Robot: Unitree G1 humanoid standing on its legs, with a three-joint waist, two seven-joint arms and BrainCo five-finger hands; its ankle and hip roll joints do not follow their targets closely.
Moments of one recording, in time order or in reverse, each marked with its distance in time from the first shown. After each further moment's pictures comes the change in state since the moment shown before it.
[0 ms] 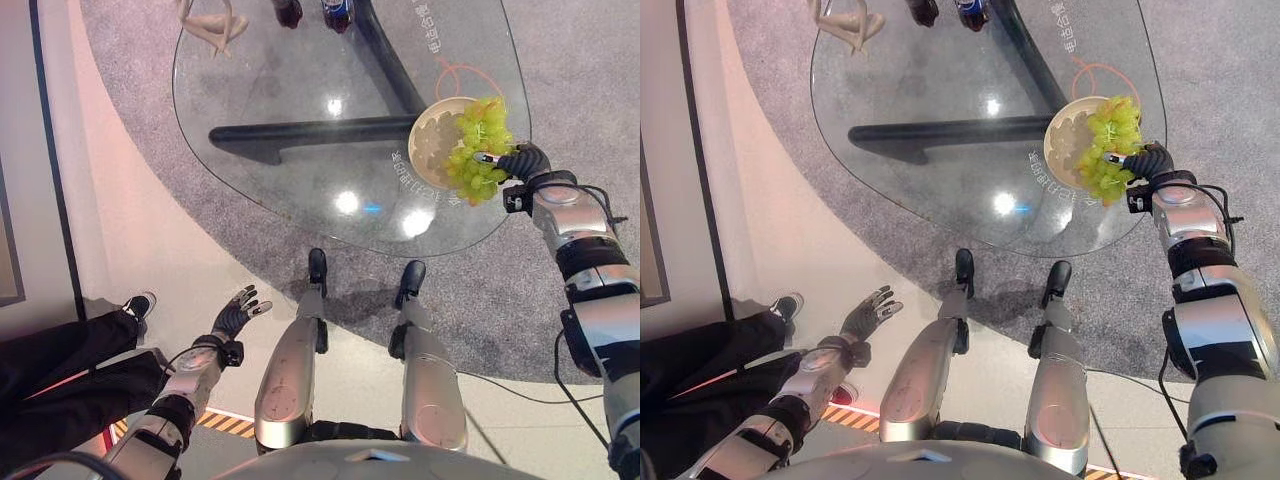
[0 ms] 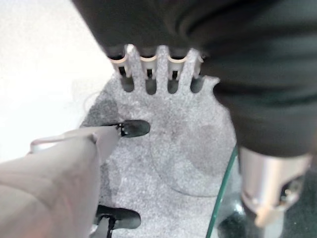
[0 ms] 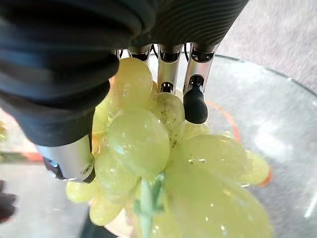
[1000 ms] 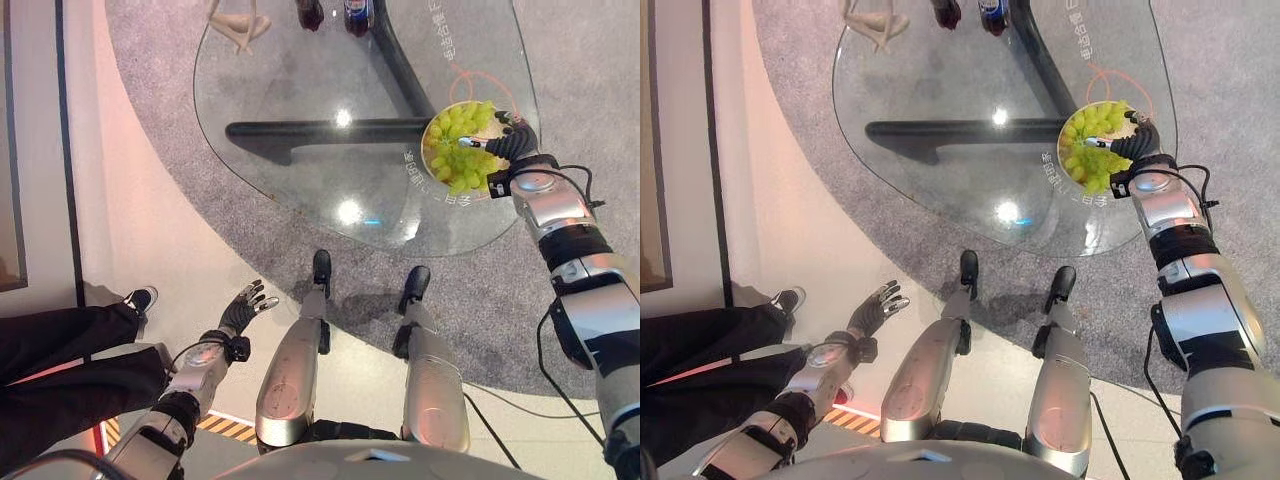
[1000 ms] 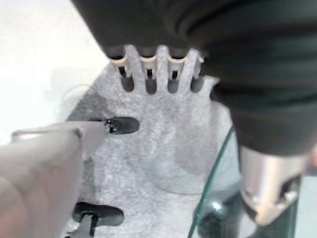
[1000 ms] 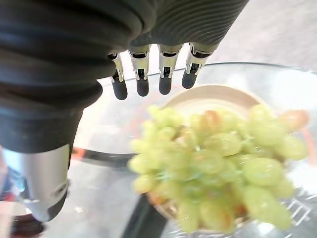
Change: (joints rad) left arm -0.023 -0.017 0.005 -0.014 0.000 0.031 0.008; right arm 0.051 0.030 0.016 -0.178 -0.009 -0.030 -0.170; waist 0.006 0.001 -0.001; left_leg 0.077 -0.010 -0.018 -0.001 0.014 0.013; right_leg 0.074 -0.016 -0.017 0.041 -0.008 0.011
